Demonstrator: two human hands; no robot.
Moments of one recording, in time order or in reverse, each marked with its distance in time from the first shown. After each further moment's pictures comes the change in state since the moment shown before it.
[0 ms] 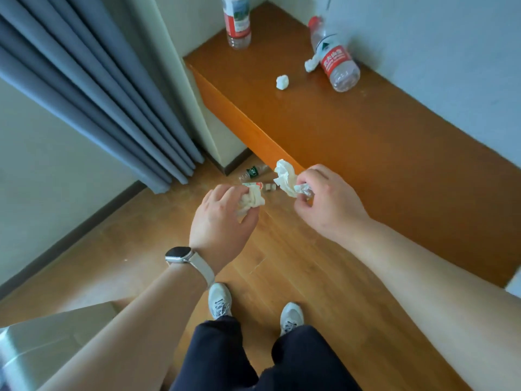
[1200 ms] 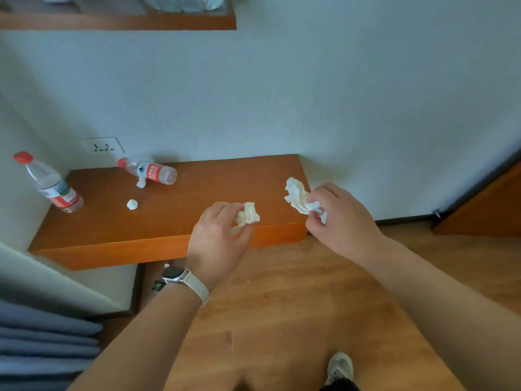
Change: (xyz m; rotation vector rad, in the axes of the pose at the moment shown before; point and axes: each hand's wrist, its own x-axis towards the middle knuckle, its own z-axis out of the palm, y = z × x) left_hand -0.006 0.131 -0.098 -0.353 -0.268 0.972; right_hand -0.209 -0.181 -0.153 -0.417 0.568 0.780
